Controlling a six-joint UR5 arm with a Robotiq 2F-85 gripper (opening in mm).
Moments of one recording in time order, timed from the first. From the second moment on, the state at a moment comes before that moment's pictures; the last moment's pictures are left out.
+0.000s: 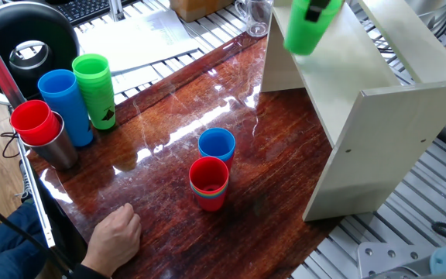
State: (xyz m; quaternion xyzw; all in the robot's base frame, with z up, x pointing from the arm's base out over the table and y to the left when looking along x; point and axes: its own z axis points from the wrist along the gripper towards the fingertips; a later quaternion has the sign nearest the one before) arm 0.422 -0.068 0.367 -0.31 0.95 -0.06 0.05
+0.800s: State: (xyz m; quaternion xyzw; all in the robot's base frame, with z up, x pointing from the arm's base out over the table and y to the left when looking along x) arm 0.412 -0.086 0.369 -0.31 0.95 -0.09 0.02
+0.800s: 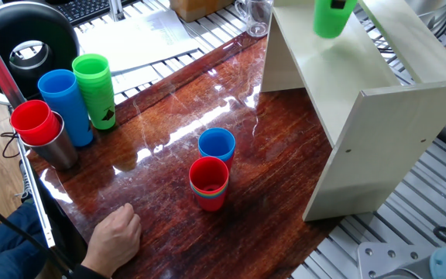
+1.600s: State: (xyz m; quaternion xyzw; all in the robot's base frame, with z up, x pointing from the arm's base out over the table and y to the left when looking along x) arm 0.419 -0.049 0.370 -0.24 0.97 -0.02 0.06
